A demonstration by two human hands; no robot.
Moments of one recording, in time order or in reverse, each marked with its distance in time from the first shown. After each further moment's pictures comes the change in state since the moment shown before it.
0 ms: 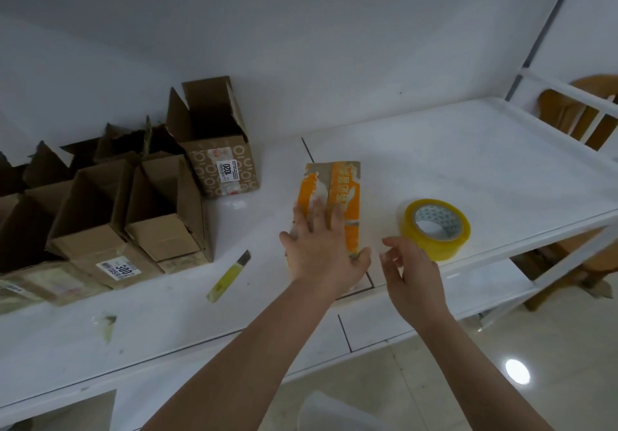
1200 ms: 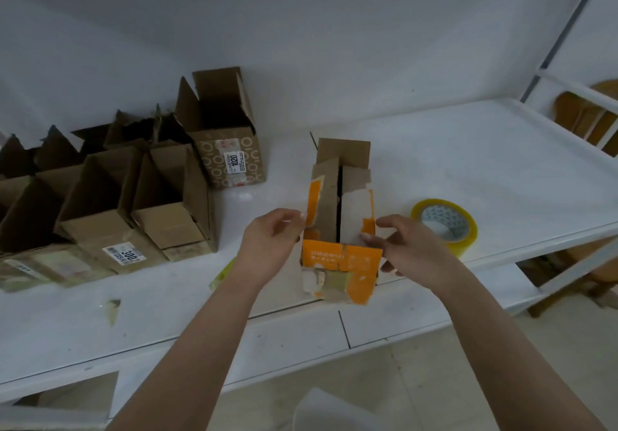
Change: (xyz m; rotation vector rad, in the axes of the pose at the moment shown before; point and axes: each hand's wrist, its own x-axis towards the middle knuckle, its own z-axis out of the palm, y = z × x) left_hand -0.015 -0.076 -0.027 -1.050 0.065 -0.237; right_hand 0.044 -0.042 -0.034 0.142 -0.453 0.264
